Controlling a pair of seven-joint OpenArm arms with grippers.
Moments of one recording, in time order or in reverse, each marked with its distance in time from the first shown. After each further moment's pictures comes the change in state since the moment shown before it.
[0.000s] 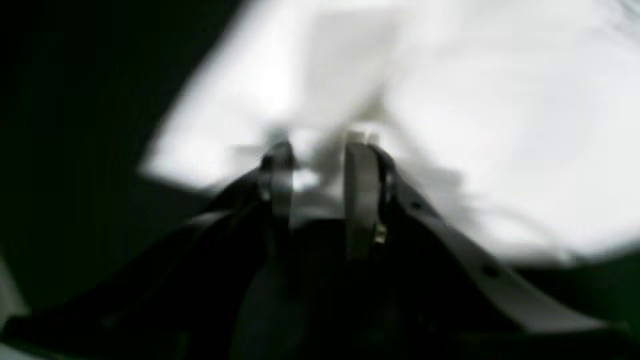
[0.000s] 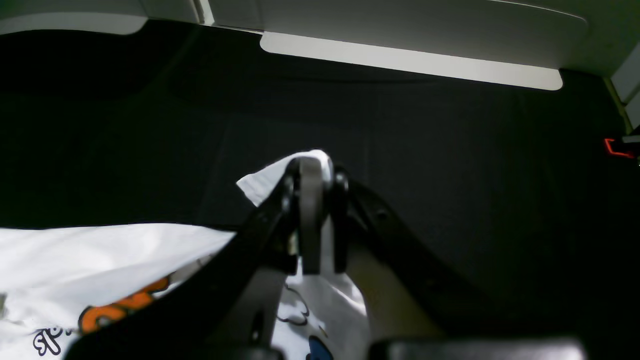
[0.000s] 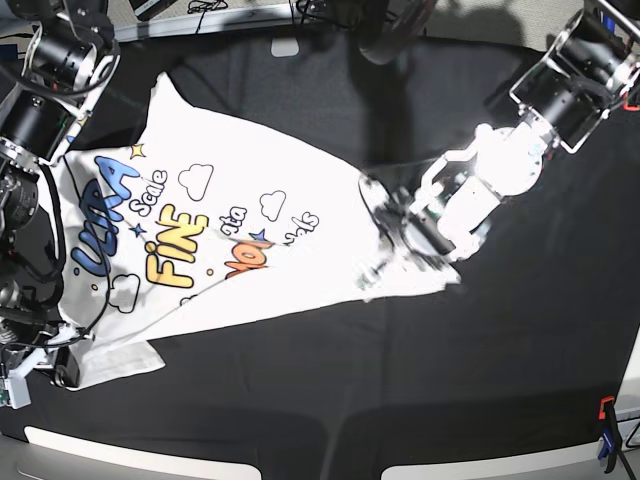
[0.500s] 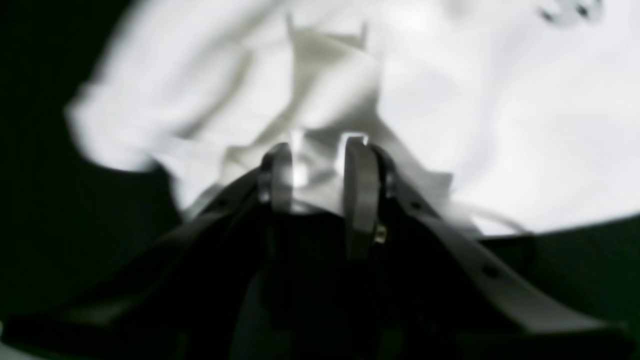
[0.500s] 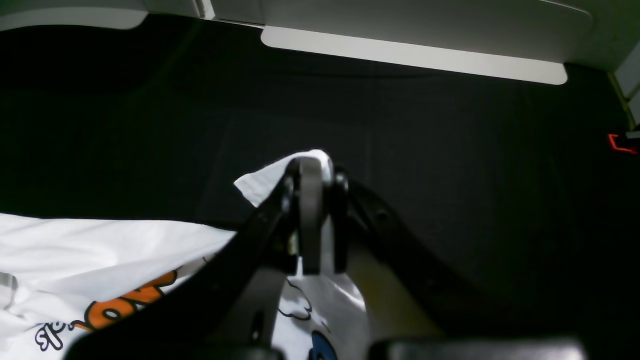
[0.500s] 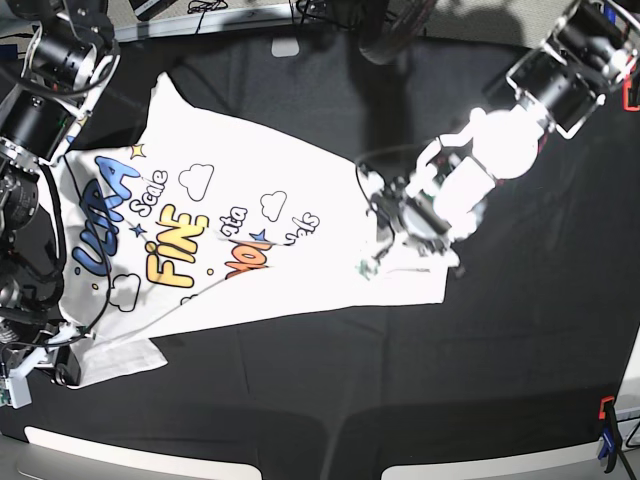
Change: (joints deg) left arm 3.7 0.3 0.0 0.0 7.2 8.1 -3.1; right arm 0.0 0.0 0.0 0.0 0.4 0.0 -1.0
